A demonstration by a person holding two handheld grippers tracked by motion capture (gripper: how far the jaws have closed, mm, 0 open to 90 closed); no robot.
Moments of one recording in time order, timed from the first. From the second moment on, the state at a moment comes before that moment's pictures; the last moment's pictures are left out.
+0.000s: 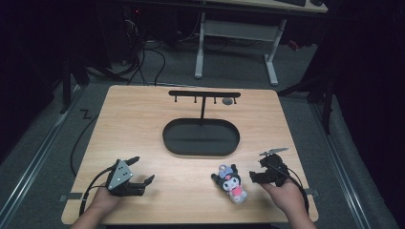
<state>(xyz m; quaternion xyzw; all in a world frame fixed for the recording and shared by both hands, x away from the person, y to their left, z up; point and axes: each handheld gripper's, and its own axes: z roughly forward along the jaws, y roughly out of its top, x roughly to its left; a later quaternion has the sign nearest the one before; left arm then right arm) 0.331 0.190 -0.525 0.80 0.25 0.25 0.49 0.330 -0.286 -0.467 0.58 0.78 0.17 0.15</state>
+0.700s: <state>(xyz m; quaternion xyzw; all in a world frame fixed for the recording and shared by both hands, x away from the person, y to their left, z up) 0.330 0.191 -0.525 0.80 0.25 0.24 0.49 0.326 -0.276 -0.445 0.57 0.81 0.12 0.11</state>
